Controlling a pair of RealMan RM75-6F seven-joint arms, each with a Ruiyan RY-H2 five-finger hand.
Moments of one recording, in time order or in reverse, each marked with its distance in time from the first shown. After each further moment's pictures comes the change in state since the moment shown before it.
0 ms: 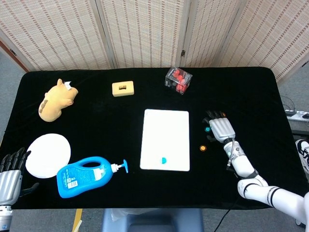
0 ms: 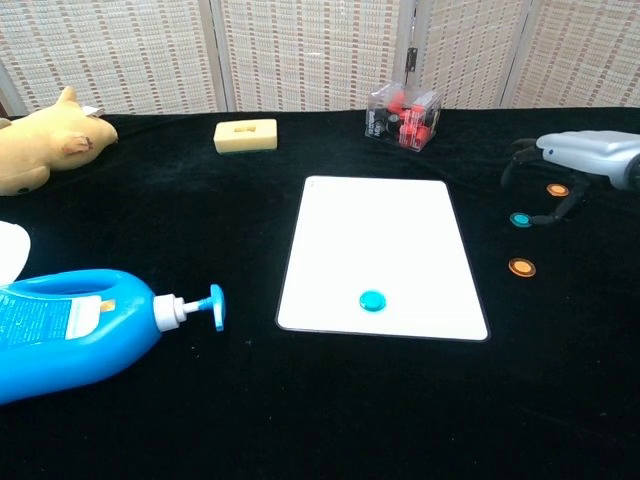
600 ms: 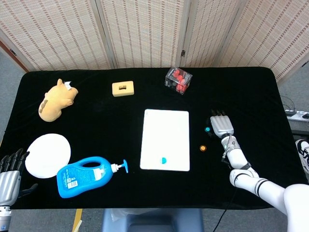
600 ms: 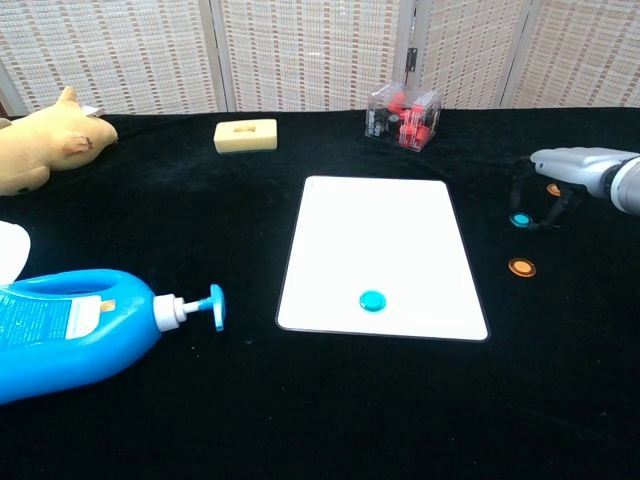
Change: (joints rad) left arm 0.004 0.003 0.003 0.000 -0.012 -0.004 -0.004; right arm 0.068 -0.125 0.016 0.228 0.133 -0.110 -0.033
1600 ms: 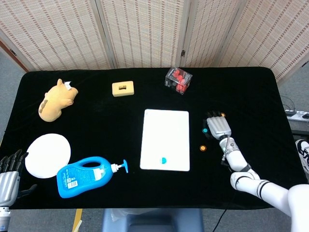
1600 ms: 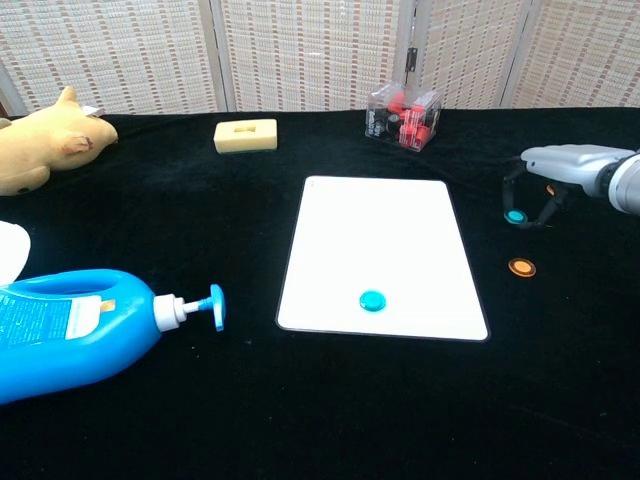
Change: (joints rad) left arm 0.002 0.002 0.001 0.005 -0.010 -0.006 -0.006; right arm -0.014 0.056 -0.015 -0.114 -0.081 0.041 0.028
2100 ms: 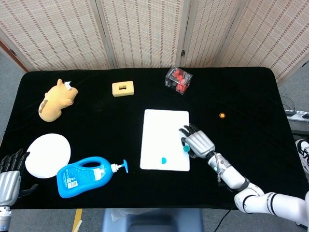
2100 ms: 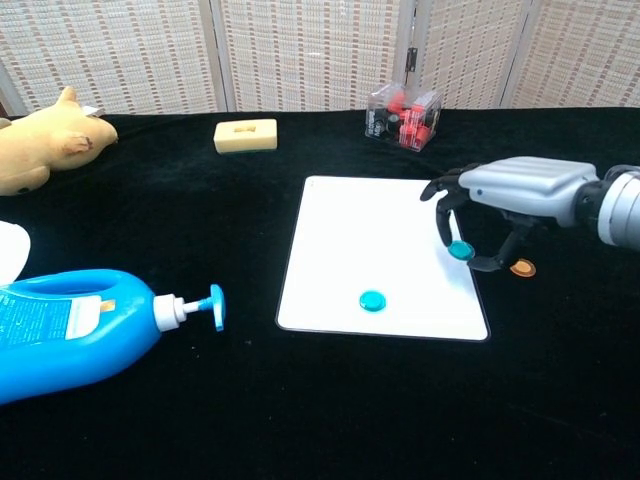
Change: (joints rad) left arm -0.002 0.008 0.001 -0.021 0.007 0.002 0.010; right arm -0.023 0.116 -0.098 -0.373 -0.298 0.106 -0.024
